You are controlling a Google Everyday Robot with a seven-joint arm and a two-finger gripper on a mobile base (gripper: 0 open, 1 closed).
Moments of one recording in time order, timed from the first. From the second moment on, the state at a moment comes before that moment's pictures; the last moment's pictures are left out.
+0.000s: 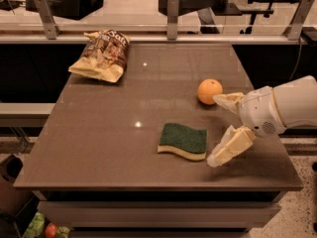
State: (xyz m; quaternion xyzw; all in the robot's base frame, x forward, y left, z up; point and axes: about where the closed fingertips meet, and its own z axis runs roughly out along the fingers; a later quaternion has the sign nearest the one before) arm 0.465 -0.128 0.848 -0.56 0.72 0.23 0.35
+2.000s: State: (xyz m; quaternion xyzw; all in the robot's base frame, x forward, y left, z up) arm 0.456 -0.069 0.817 -0.59 0.69 0.25 0.33
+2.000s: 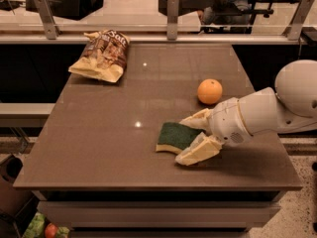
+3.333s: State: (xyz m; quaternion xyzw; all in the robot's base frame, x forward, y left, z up) arm 0.468 -0.067 0.830 -0.57 0.70 0.25 0.35
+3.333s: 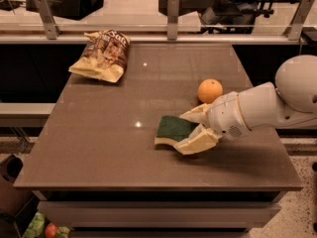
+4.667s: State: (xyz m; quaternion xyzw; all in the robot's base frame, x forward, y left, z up) arm 0.547 -0.087 0.916 -0.53 0.72 0.16 0.41
